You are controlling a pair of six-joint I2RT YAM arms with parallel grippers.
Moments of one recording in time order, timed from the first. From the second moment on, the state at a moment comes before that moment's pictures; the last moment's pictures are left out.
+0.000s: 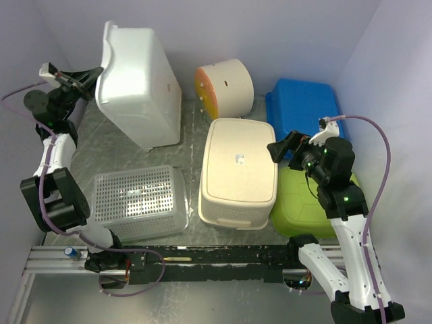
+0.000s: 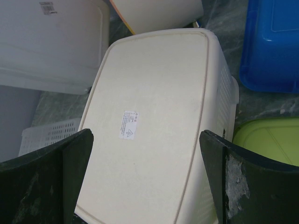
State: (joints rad) left arm 0.33 1.61 1.26 0.79 0.90 -1.88; right arm 0.16 0.75 1.04 -0.60 -0.17 0.45
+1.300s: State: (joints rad) left arm 0.53 1.73 1.73 -0.62 0.79 -0.69; right arm 0.16 0.72 1.03 -0.59 -0.19 0.49
